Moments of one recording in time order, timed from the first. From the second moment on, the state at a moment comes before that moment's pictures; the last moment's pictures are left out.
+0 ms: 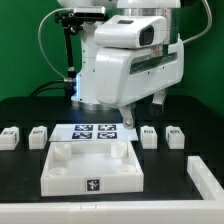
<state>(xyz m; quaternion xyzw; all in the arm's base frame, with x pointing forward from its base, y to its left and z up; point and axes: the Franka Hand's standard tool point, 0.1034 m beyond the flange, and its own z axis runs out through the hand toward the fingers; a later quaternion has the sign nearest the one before) 0.566 0.056 0.113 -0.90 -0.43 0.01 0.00</state>
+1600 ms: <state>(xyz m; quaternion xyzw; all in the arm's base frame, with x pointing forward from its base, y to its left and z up) 0.425 -0.031 0.009 -0.68 -0.73 0.00 0.03</state>
